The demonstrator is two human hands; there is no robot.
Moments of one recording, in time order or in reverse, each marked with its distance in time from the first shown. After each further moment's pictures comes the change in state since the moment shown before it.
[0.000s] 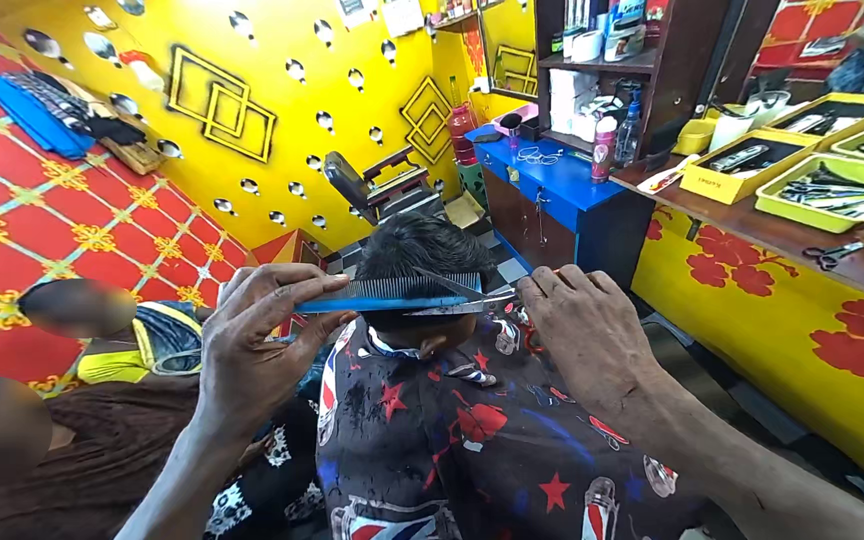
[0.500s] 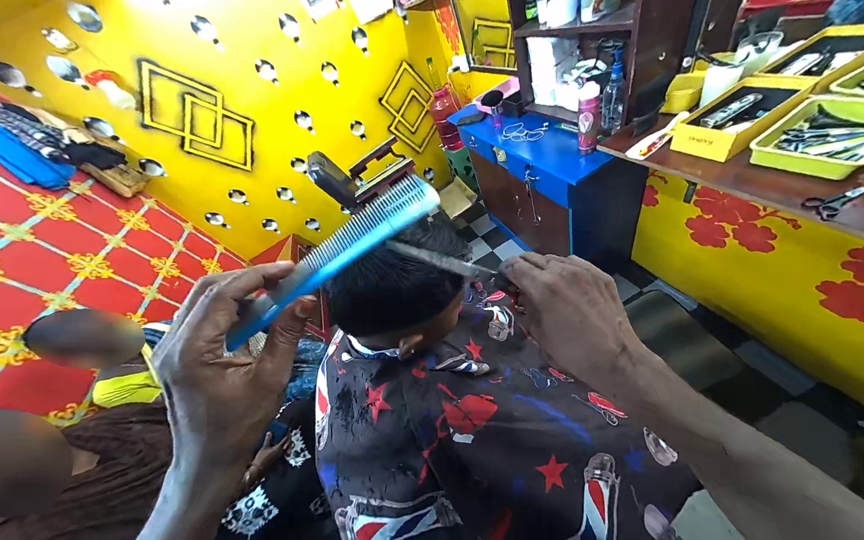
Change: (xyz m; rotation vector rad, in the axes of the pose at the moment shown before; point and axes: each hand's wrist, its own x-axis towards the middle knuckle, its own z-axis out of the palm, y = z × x) left_hand 0.009 0.031 0.008 0.031 0.012 -0.178; right_hand -0.005 0.020 0.023 0.351 0.113 0.098
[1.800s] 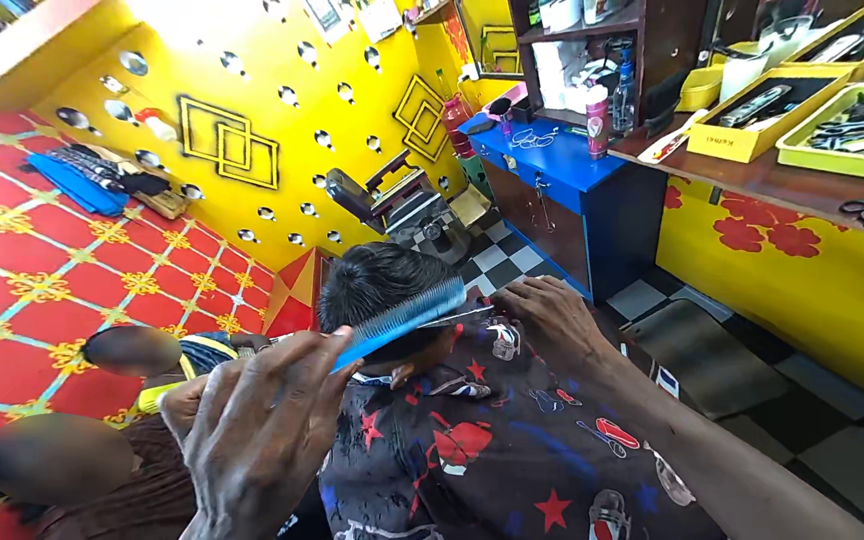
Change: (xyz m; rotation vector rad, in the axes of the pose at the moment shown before) left_hand -0.009 0.044 0.016 0.521 0.032 0.354; right_hand 0.004 0.071 0.073 0.115 0.105 -0.226
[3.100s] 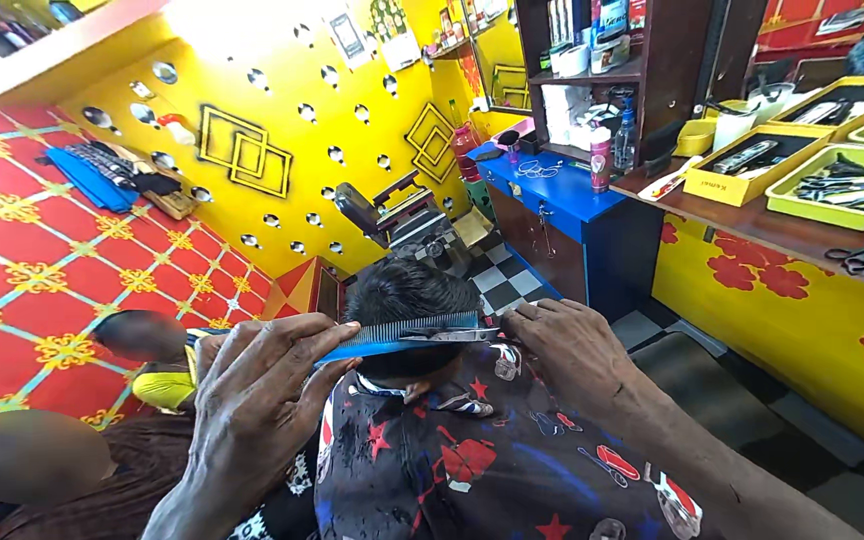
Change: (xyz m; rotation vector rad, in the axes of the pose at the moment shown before) left_hand 0.009 -0.036 0.001 -0.239 -0.056 -0.019; right_hand 0.023 -0.044 -0.062 -0.174 -0.252 0.045
